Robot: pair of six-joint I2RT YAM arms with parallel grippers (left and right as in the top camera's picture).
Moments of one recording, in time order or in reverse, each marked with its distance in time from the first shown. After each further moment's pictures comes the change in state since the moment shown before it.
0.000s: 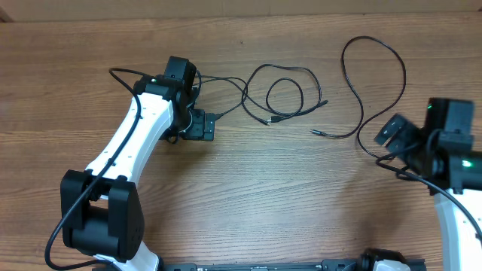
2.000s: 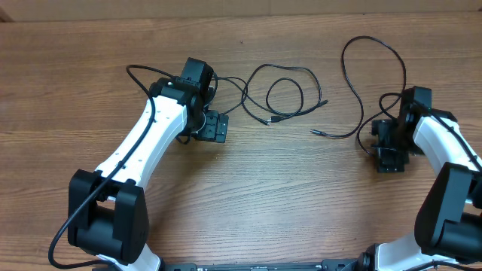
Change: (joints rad) left arm -0.088 0.000 0.000 0.040 -0.012 0.005; right arm -0.102 0.622 -0.050 0.310 -0.127 0.750
